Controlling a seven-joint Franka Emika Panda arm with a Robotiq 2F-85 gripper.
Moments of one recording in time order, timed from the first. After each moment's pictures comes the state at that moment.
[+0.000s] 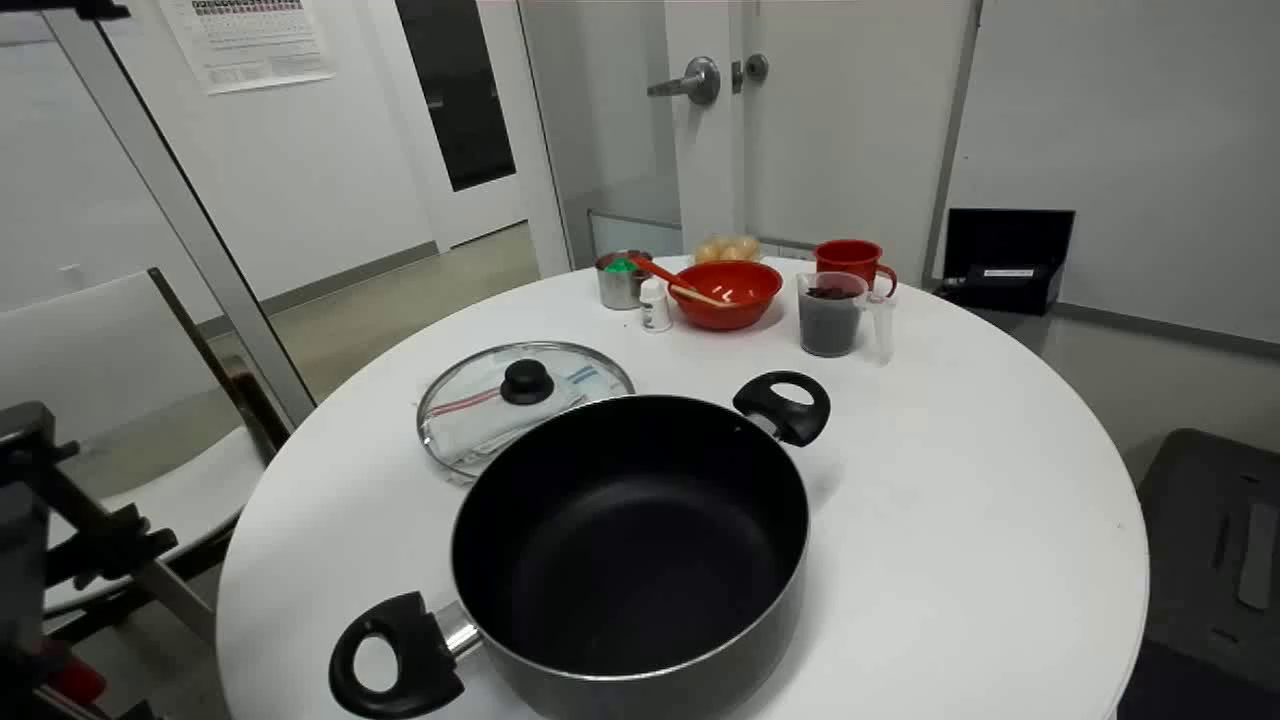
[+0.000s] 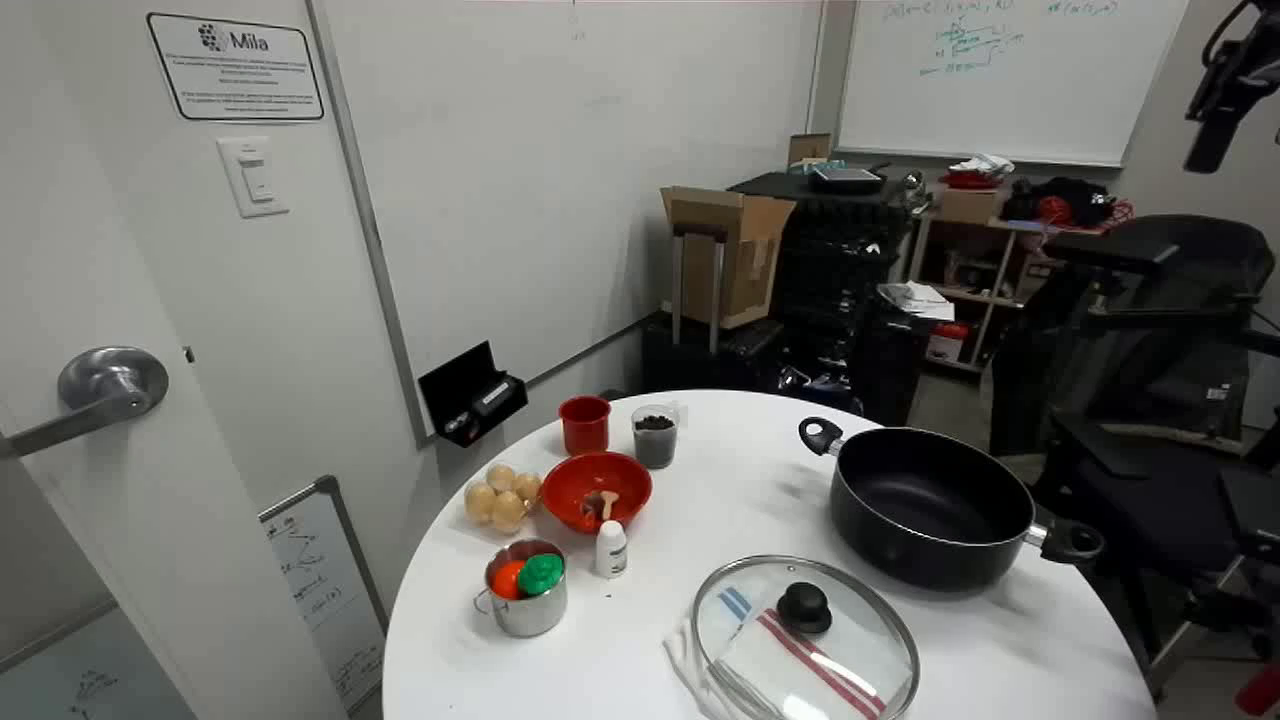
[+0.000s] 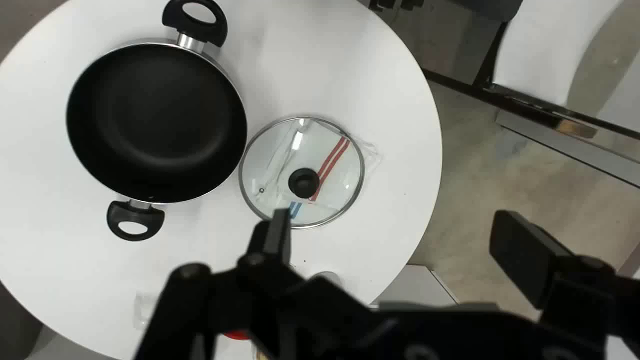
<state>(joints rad) 0.04 -0.64 -0.38 -2.51 0.07 1.86 -0.58</state>
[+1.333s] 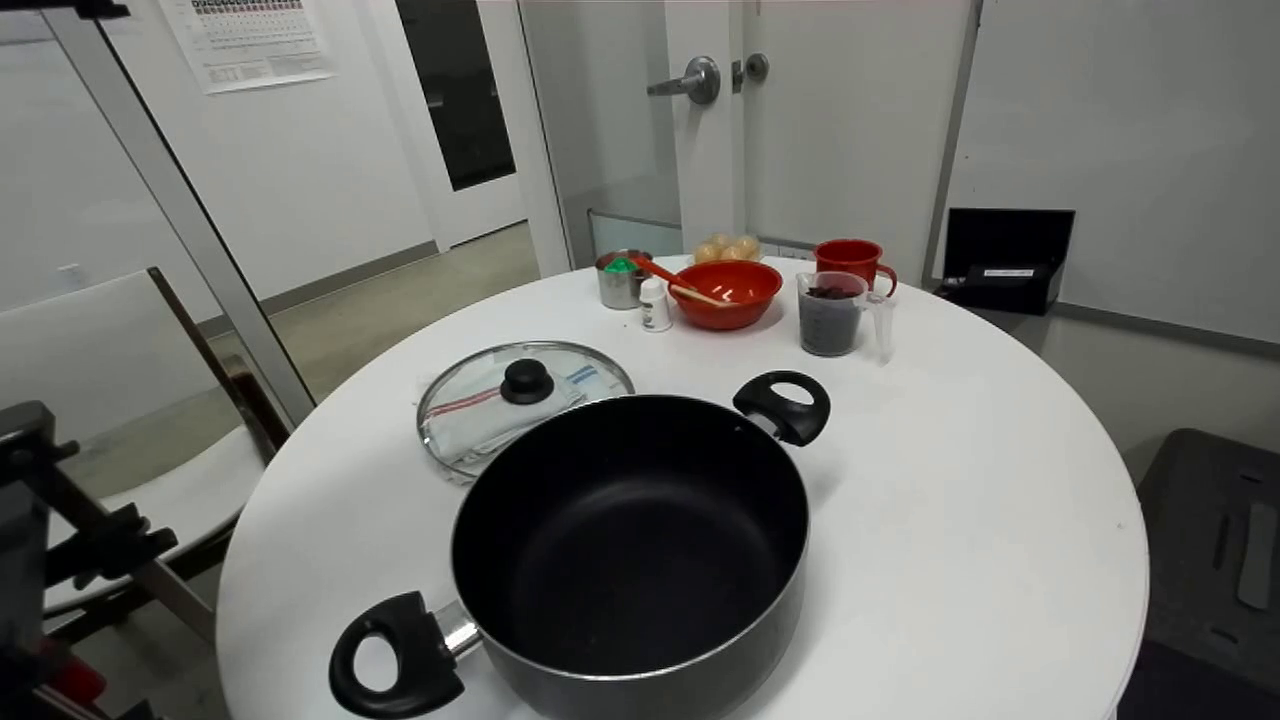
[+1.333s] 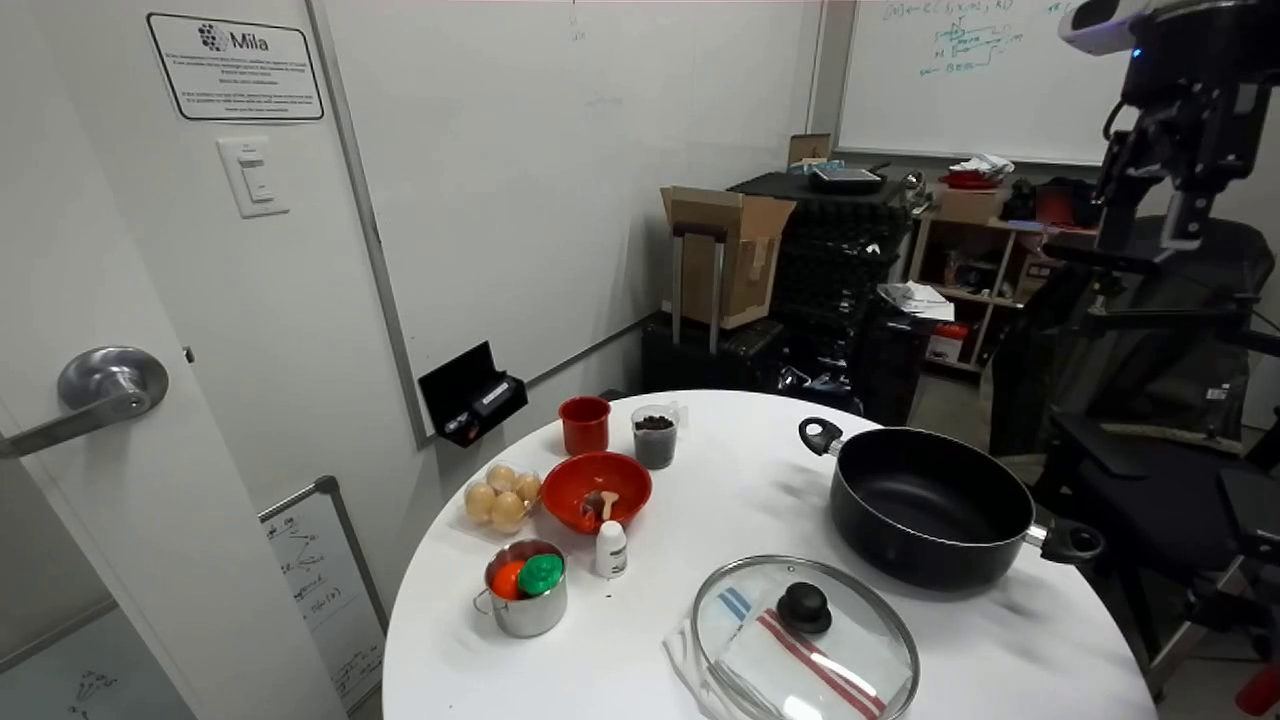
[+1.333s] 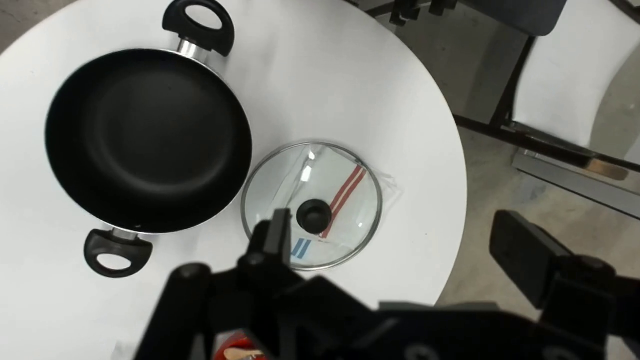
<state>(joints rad) 0.05 -0.38 -0.30 -2.48 0.11 1.99 -0.59</state>
